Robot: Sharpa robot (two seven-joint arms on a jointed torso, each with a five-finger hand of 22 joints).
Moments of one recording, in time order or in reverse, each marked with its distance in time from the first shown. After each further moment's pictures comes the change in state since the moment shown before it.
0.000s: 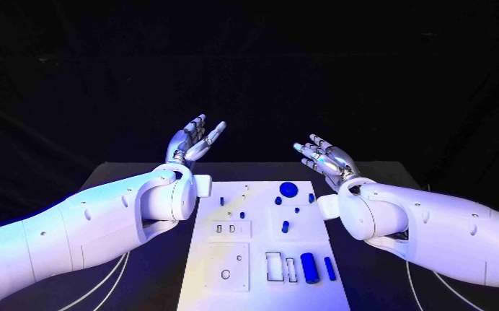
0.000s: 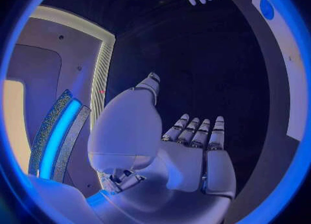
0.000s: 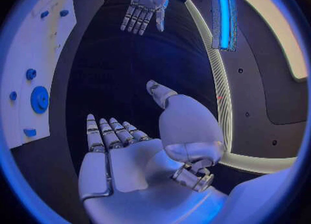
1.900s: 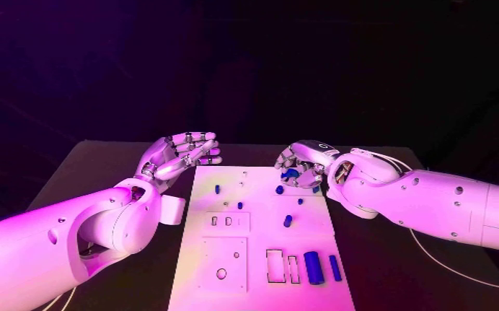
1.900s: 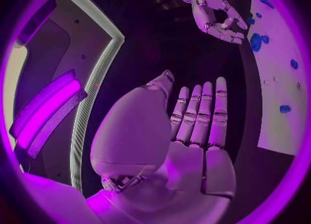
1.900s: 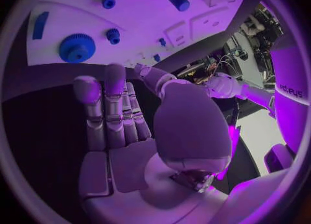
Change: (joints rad) left arm 0.026 -0.204 -0.001 0.277 -0.074 0.235 -0.033; left_hand 0.181 -0.004 0.101 -0.040 0.007 0.582 0.064 0.250 0.137 0.799 0.027 0.101 0.046 0.752 -0.034 0.244 0.172 0.031 0.704 -0.011 0.322 0.108; right arm 0.126 -0.014 -0.028 -0.051 -1.401 0.154 -0.432; right_hand 0.268 -0.236 0.112 0.006 0.062 0.914 0.039 0.196 0.221 1.052 -0.144 0.054 0.054 1.353 -0.221 0.747 0.663 0.015 1.106 -0.172 1.091 0.847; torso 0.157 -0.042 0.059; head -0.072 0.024
